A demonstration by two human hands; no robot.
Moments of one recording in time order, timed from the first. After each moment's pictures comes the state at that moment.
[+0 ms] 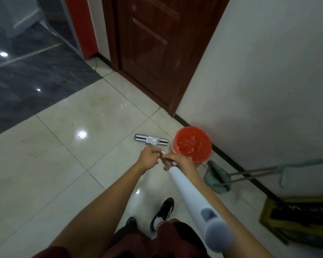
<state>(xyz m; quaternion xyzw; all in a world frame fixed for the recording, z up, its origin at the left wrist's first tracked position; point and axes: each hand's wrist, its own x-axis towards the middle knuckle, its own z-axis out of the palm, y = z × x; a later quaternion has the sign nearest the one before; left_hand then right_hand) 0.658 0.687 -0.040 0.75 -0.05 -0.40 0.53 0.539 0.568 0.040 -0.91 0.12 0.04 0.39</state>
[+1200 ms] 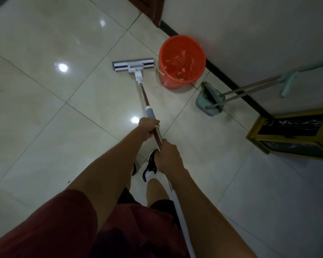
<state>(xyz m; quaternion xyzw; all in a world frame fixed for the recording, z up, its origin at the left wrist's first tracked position) 0.477 0.628 -0.181 0.66 0.25 -0.54 0.45 0.349 0.608 -0.066 -0.79 0.41 0.28 0.36</state>
